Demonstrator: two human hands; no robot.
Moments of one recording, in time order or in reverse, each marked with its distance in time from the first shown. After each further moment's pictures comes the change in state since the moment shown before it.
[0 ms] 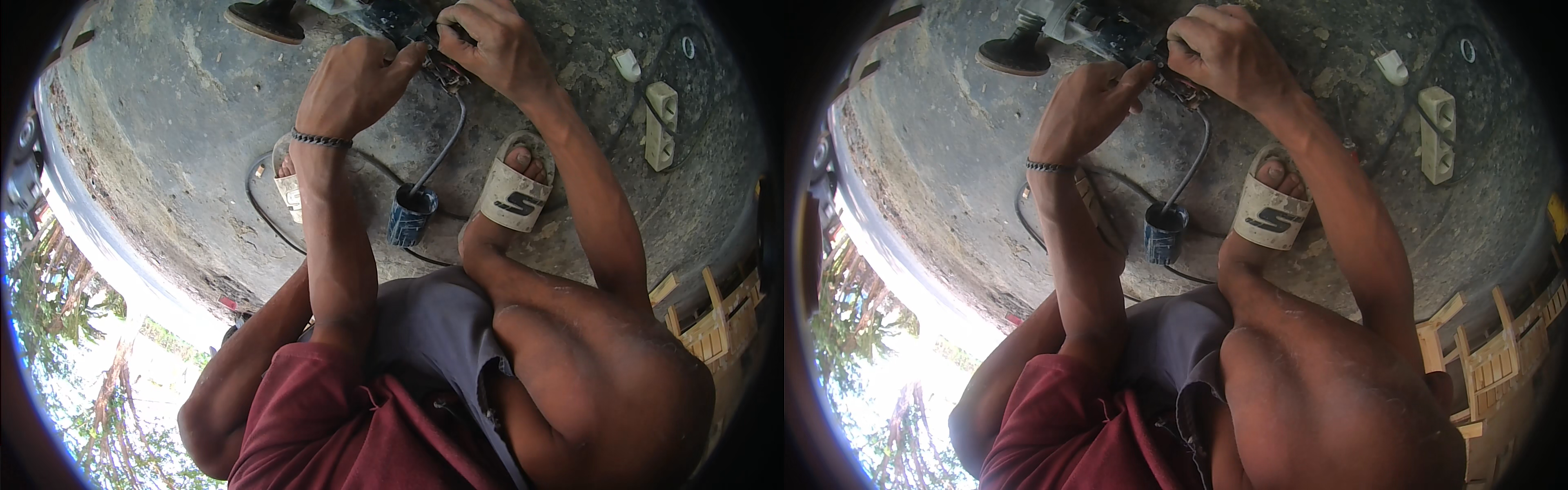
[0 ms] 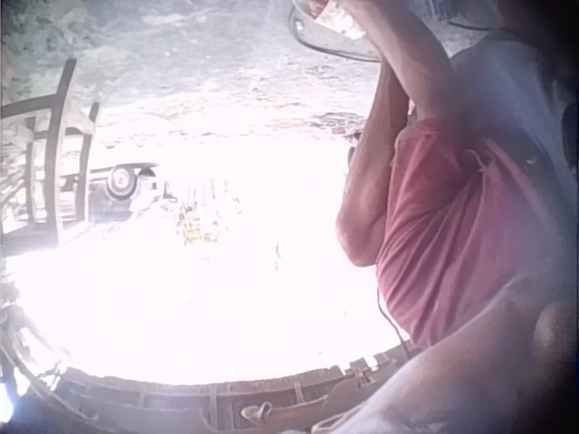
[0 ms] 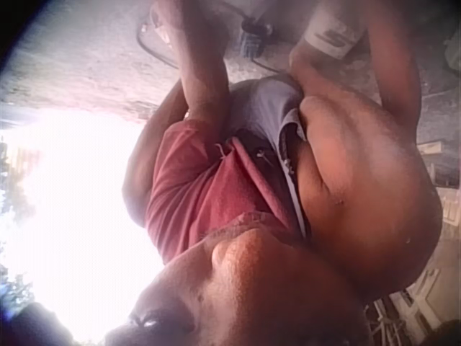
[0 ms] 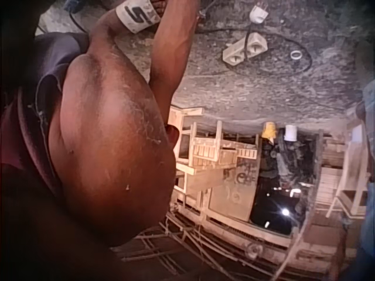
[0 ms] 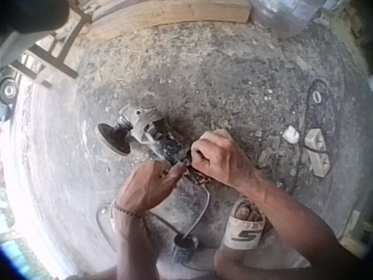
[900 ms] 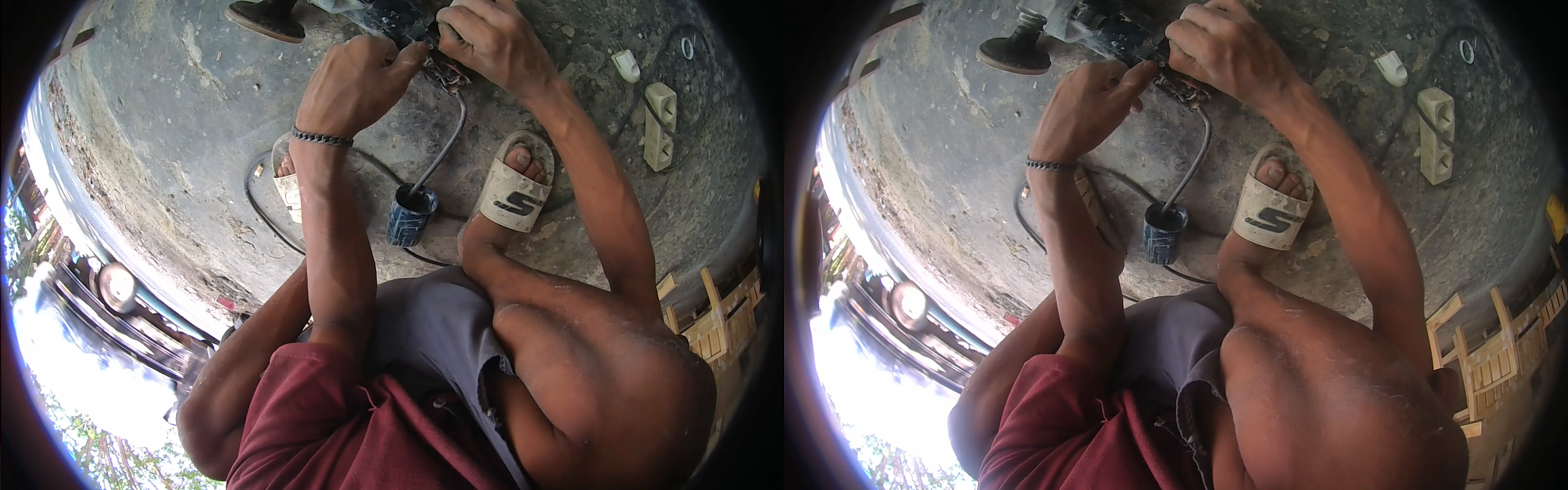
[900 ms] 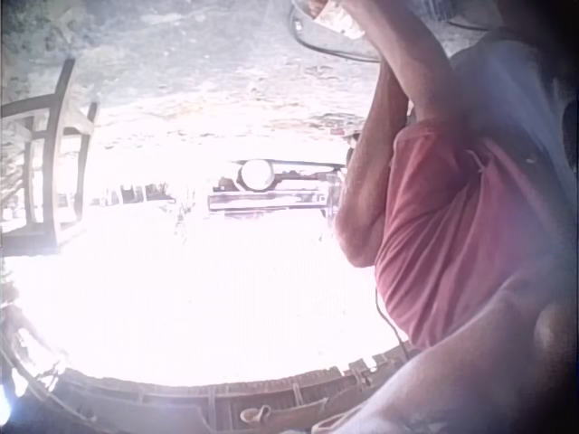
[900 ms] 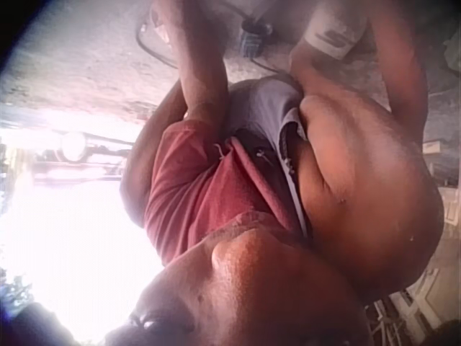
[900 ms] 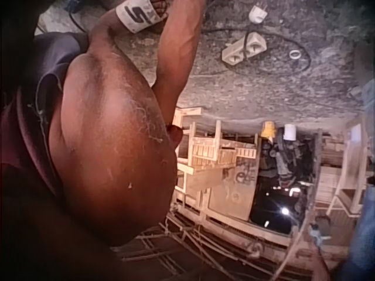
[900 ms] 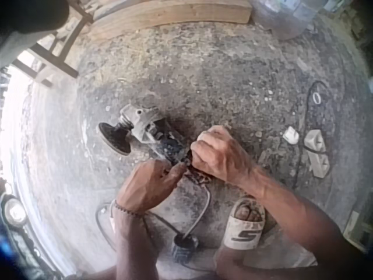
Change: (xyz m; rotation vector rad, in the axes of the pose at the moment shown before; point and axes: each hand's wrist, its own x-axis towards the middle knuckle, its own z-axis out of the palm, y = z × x) left_hand 0.002 -0.005 0.001 0.075 -0.053 -0.019; right_hand 0.007 -0.002 -0.003 0.015 -0.044 0.041
